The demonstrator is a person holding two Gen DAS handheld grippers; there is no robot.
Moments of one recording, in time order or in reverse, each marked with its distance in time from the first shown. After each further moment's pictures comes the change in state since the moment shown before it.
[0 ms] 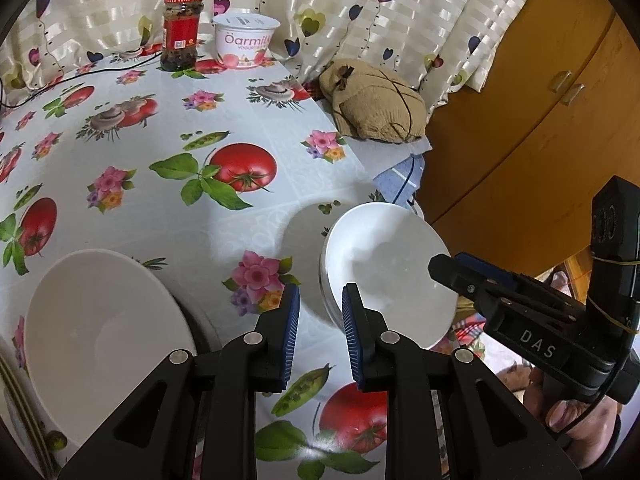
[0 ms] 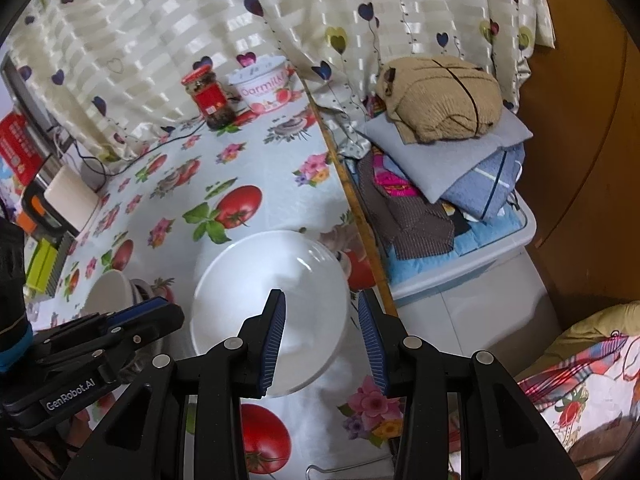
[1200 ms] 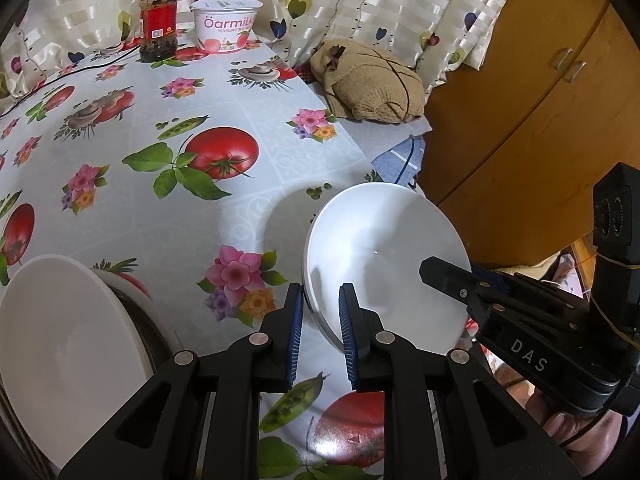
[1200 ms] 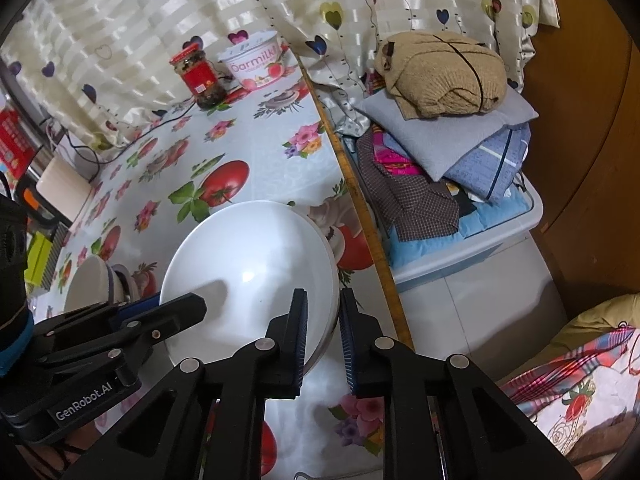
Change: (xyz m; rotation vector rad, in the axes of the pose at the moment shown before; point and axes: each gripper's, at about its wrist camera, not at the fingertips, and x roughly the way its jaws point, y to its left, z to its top) left arm 0.028 -0.010 0.001 0.044 0.046 0.011; right arm 0.028 -0.009 -0.009 0.010 0.056 0.012
